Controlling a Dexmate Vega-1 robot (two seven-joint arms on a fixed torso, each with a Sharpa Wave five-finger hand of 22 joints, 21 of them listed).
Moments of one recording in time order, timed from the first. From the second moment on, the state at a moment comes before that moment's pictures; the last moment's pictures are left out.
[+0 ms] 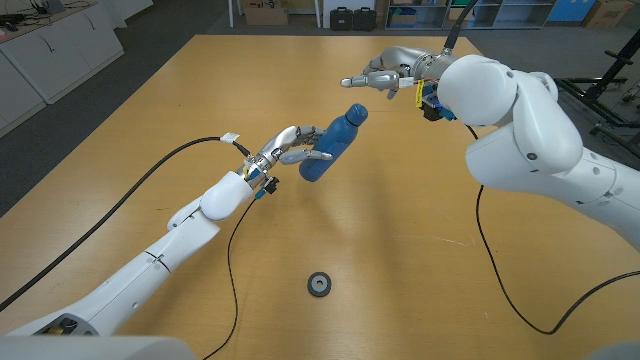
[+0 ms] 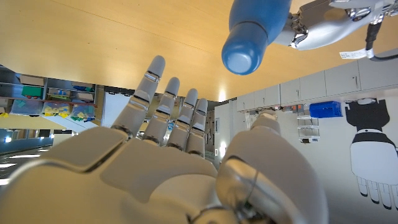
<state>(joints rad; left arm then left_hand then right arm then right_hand) 1.01 0.61 0.42 -1.70 -0.01 -0.40 -0.02 0.73 -0.09 0.53 -0.28 0.19 0.64 0.03 0.38 0.19 0.74 -0.04 0.22 0.26 0.72 -0.07 0.20 0.19 0.61 -0.06 0.22 0.18 -0.56 -0.96 -0.57 -2.68 -0.57 -1.16 0.61 0.56 0.04 -0.03 -0.06 0.21 0.39 -0.03 0.29 0.26 0.42 -0.09 0.30 0.46 0.45 0.01 0.27 0.43 0.55 0.11 0.46 0.21</state>
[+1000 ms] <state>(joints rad) 1.00 0.58 0.41 -1.63 -0.10 -0.50 -0.06 0.73 -0.09 0.53 -0.29 0.19 0.64 0.03 0.38 0.19 0.74 -0.03 0.23 0.26 0.74 -0.08 0.20 0.19 0.61 -0.06 0.22 0.18 -0.56 -1.11 -0.47 -2.68 -0.15 -0.94 0.43 0.73 0.04 0.02 -0.15 0.28 0.28 -0.12 0.24 0.26 0.36 -0.15 0.25 0.40 0.39 -0.01 0.22 0.38 0.49 0.15 0.43 0.21</state>
